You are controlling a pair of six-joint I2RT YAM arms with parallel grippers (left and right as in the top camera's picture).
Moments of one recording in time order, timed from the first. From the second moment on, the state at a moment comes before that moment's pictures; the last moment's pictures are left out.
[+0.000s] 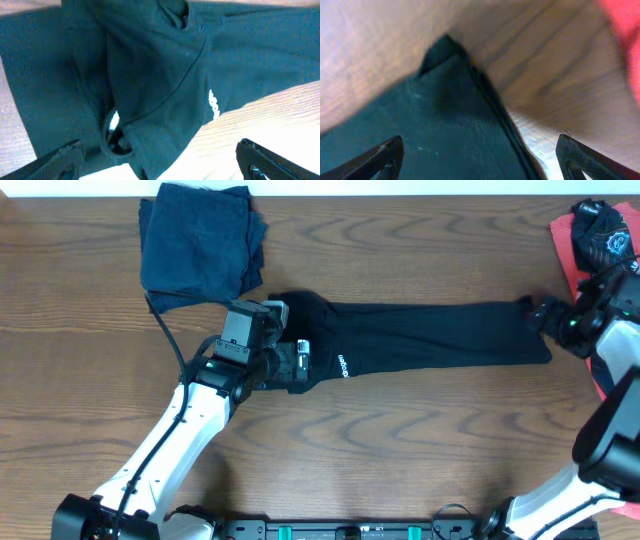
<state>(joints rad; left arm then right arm) -0.33 1.38 0.87 -0.46 0.21 -0.30 -0.46 1.92 1.20 -0.41 -0.29 0.12</state>
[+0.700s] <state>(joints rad) -0.33 1.38 0.87 -0.48 0.21 -0.30 -0.42 2.00 1.22 -0.44 -0.33 0.03</state>
